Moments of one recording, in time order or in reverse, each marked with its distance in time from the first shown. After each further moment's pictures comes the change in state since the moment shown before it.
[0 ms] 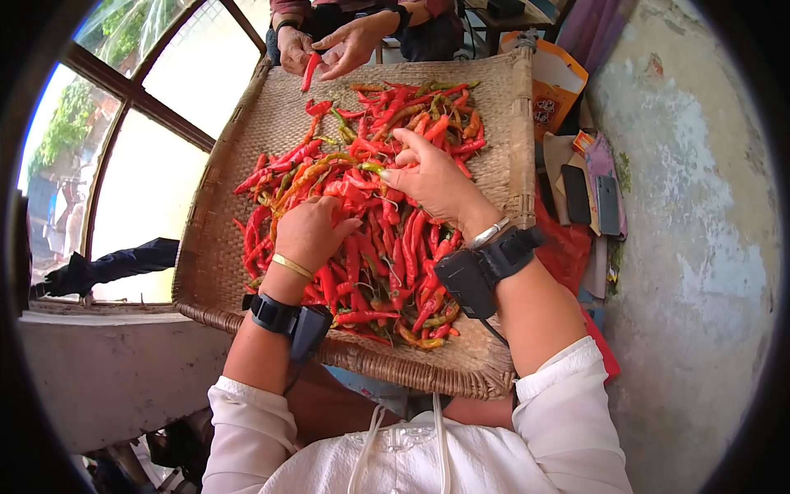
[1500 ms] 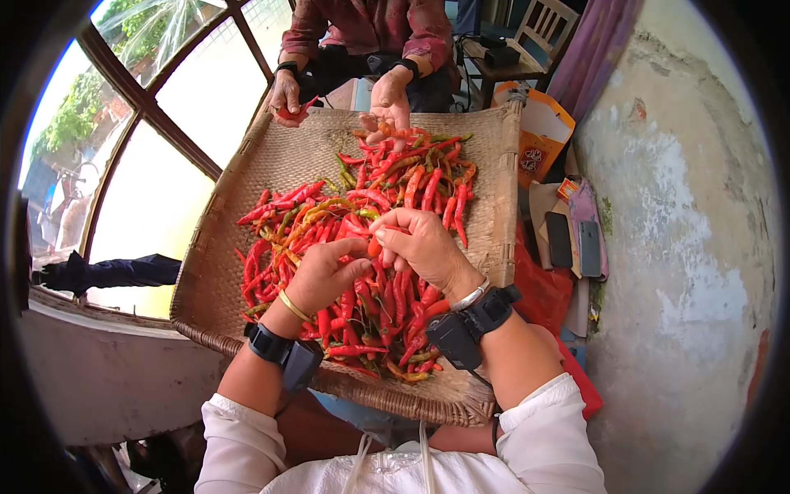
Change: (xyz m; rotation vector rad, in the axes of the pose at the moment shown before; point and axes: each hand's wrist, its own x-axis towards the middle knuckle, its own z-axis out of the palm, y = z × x) left_hand -0.004 0.017 -0.013 -0.695 -0.050 0.200; right_hand -0.025 -0.029 0.005 0.155 -0.121 0.123
